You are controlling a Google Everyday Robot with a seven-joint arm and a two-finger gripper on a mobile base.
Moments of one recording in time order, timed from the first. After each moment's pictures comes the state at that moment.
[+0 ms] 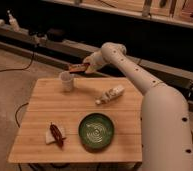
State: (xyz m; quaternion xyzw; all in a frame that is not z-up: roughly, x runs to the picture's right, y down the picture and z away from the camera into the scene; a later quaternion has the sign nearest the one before) arm -0.037 -0.144 0.899 -0.05 -0.30 -0.06 0.95
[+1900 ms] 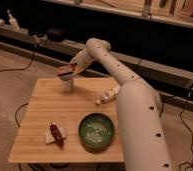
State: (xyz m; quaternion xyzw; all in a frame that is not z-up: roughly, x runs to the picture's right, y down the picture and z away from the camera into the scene) arm -0.116 -0.132 0.917 -0.10 -0.33 -0.11 0.93
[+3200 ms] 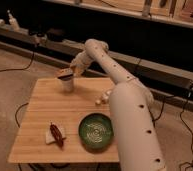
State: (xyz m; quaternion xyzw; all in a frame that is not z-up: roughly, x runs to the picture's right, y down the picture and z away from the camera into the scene) arm -0.117 -0.124 0.929 -0.13 -0.33 -0.11 0.93
